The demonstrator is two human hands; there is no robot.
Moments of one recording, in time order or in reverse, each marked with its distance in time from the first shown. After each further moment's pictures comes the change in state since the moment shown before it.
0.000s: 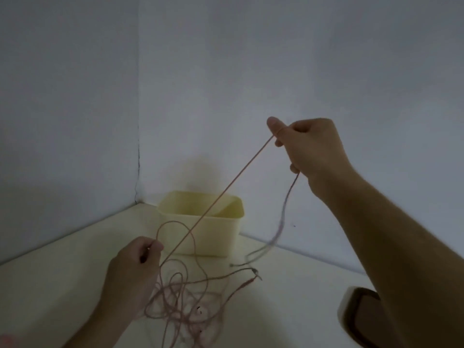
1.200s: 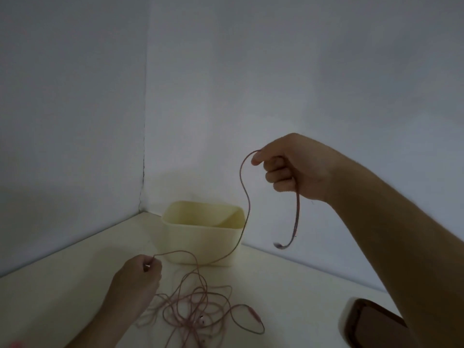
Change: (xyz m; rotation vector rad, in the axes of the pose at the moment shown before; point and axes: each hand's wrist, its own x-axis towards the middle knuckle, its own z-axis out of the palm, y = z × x) left_hand 0.012 -0.004 -0.009 0.155 -0.161 -0.224; right_hand 0.004 -0.034 -0.007 0.315 -0.641 0.355
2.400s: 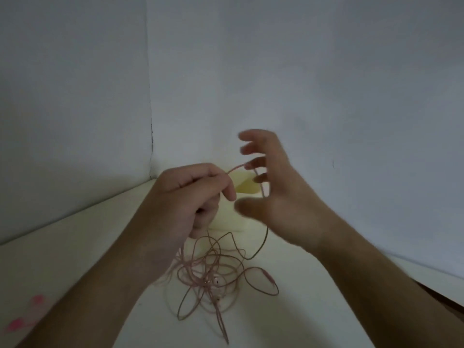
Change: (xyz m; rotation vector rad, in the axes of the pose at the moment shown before) left_hand -0.071 0.124 -0.053 -0.730 -0.479 0.445; right_hand -0.029 0.100 0.064 -0.339 0.012 -0.401
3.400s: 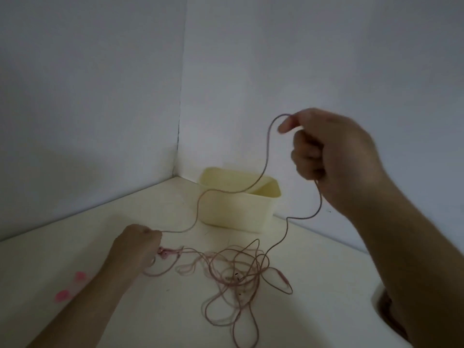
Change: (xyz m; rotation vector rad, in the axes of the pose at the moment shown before) left_hand -0.032 -0.124 -0.129 0.634 0.549 -0.713; right_hand 0.034 -0.034 -0.019 0.460 0.195 -0.022
